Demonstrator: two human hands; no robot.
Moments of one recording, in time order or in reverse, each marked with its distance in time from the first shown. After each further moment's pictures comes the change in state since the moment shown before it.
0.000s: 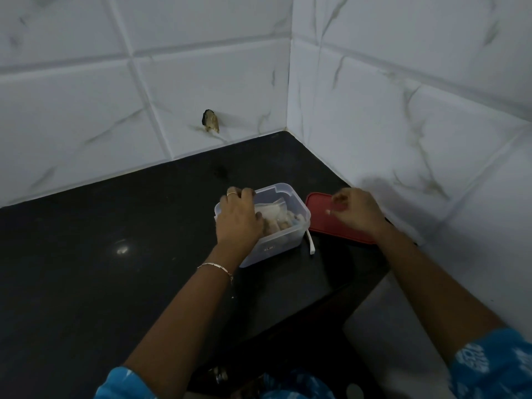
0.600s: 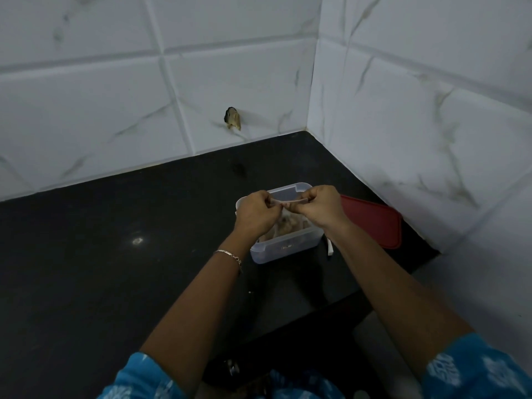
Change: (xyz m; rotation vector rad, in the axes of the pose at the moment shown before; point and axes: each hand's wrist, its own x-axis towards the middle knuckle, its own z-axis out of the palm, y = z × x) left_hand 0.009 -0.003 -0.015 -0.460 -0.157 -0.210; right_hand -0.007 -0.109 0.045 0.503 -0.059 0.109
